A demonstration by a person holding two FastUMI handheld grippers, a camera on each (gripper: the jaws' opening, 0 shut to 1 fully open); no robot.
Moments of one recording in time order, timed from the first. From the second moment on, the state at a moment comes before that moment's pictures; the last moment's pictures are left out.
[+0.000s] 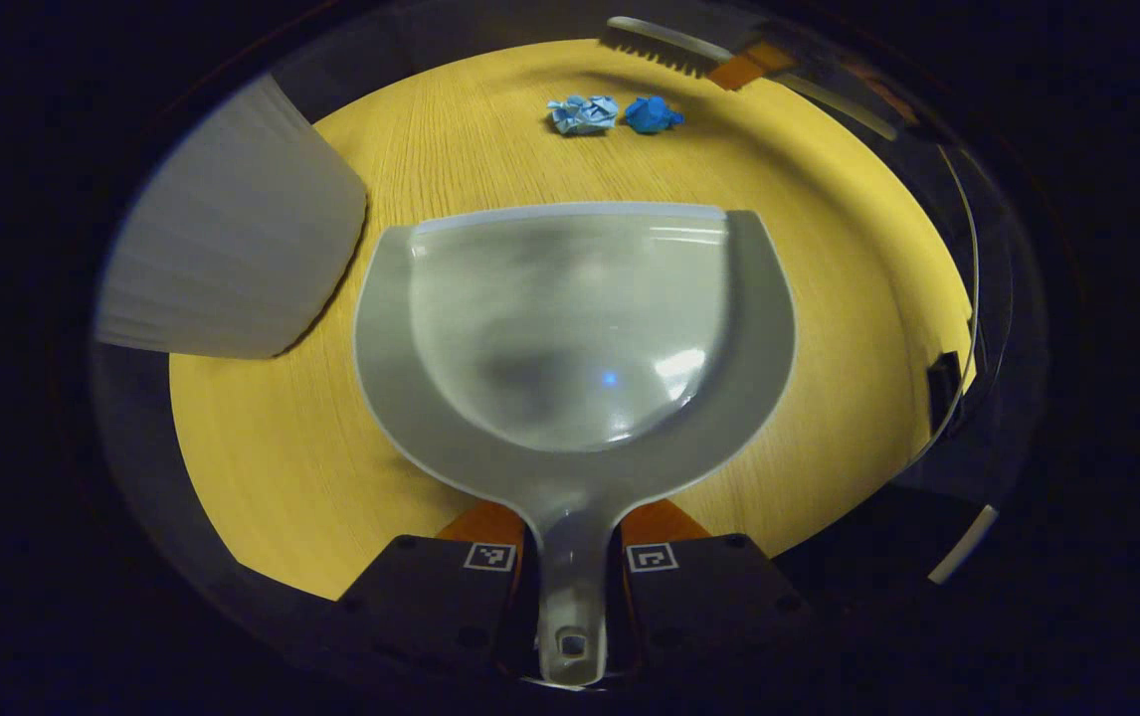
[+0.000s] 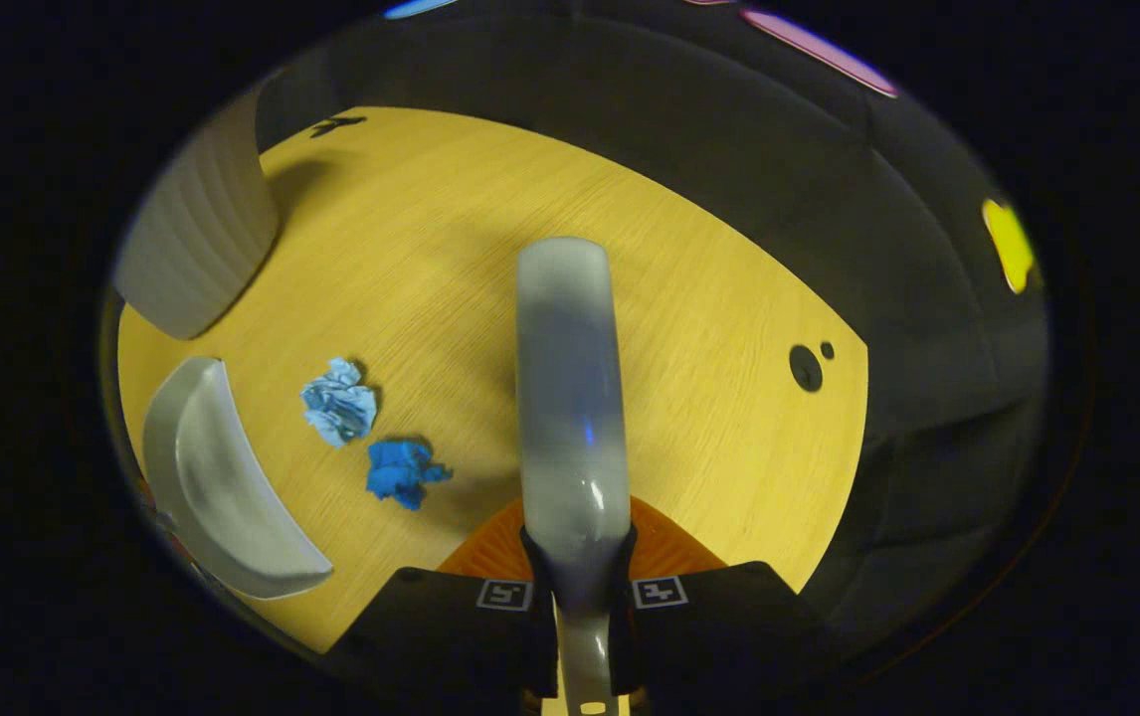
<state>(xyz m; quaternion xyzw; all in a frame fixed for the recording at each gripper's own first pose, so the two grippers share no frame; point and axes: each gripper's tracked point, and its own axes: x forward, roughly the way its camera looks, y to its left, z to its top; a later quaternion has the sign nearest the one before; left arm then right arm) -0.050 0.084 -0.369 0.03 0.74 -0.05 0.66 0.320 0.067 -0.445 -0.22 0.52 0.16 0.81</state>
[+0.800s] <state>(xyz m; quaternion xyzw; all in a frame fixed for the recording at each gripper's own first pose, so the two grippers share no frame) -0.051 0.084 -0.370 0.05 0.73 -0.06 0.68 0.184 0.153 -0.471 -0.35 0.58 0.44 0.60</state>
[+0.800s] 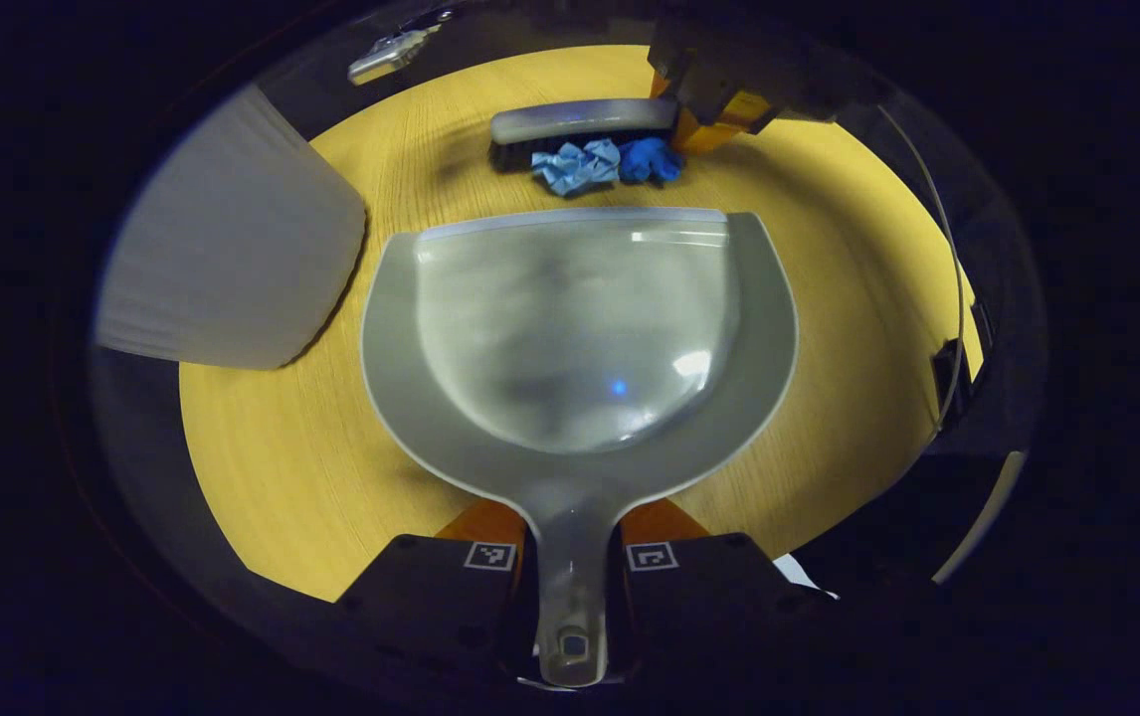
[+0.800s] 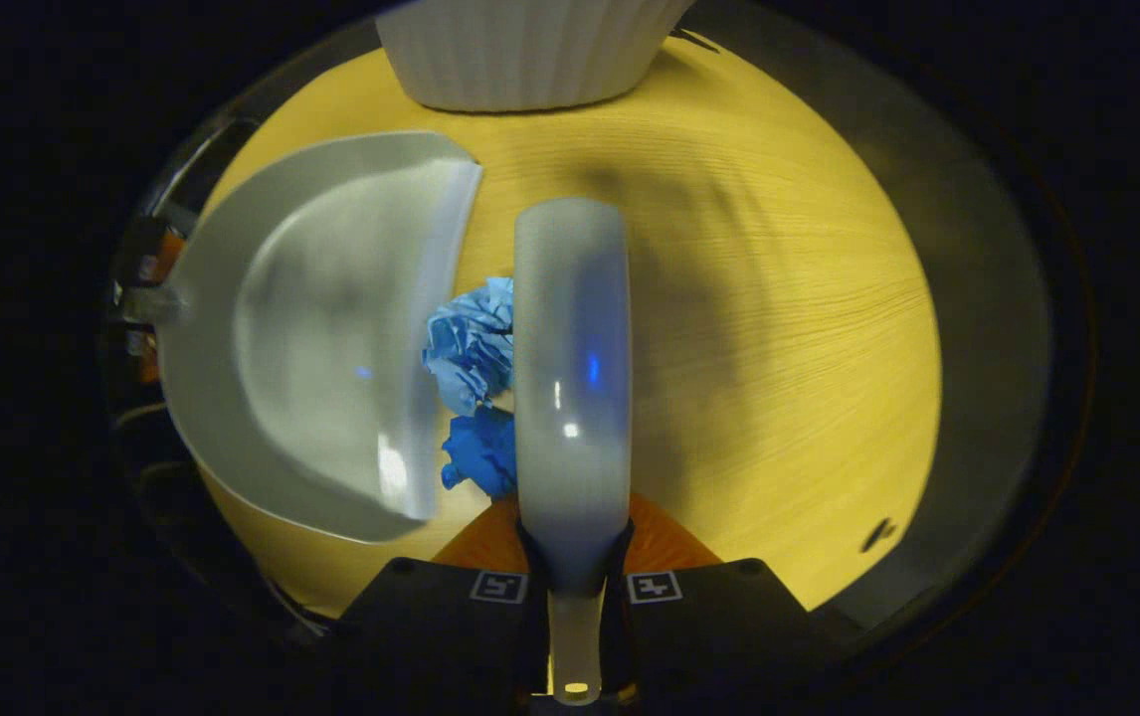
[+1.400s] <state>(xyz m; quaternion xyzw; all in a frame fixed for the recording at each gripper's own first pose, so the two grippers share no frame) -0.050 0.085 -0.372 0.07 0.69 -0.09 0.72 0.147 0.172 -0.414 -0.01 0.65 0.44 0.62</state>
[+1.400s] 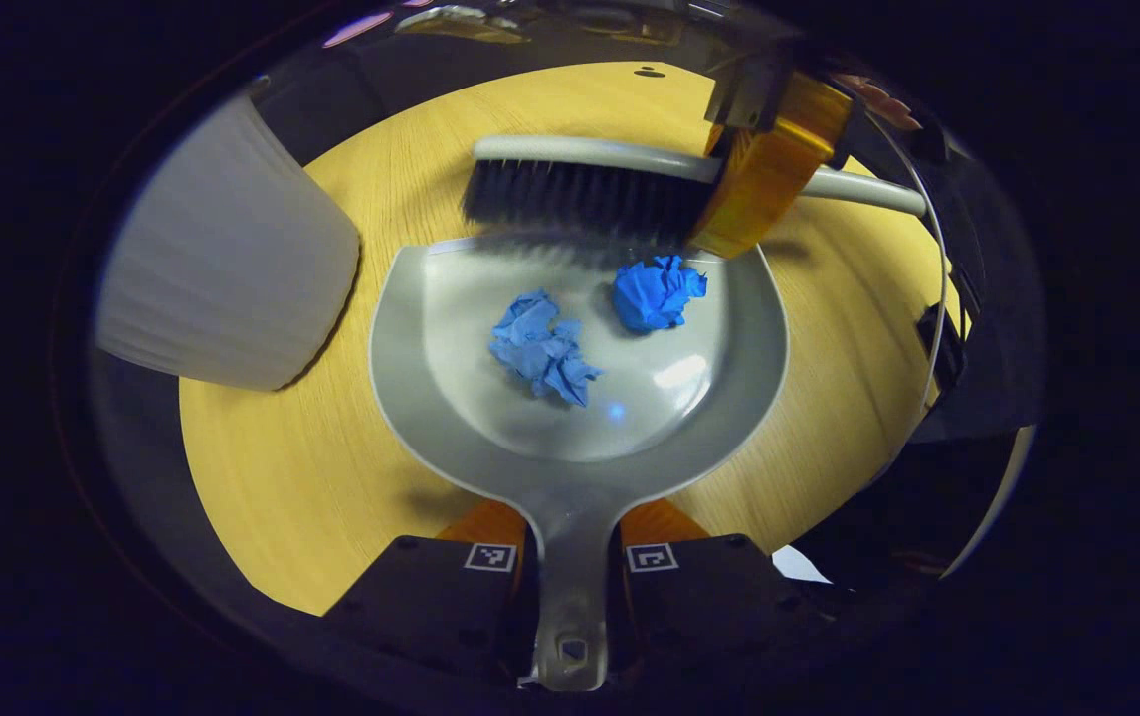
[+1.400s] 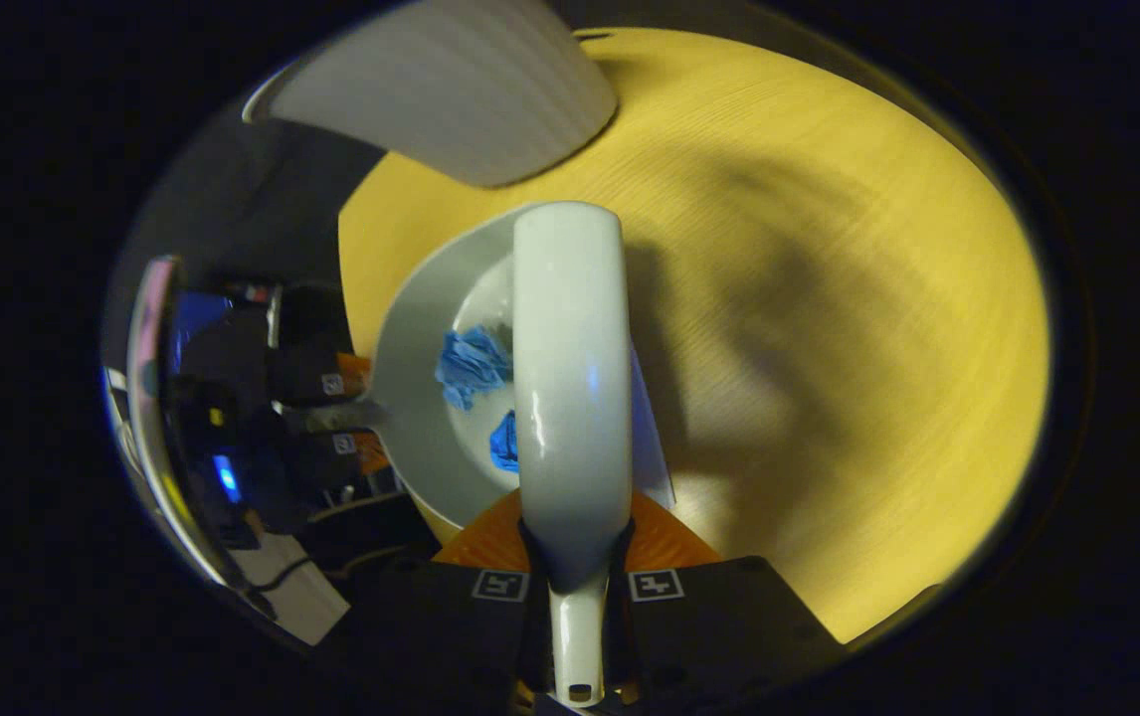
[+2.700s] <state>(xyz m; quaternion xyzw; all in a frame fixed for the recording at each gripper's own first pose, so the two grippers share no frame) 0.107 0.306 -0.140 0.30 0.50 0.03 0.81 0.056 0.024 -0.464 0.24 0.39 0.26 0.85</state>
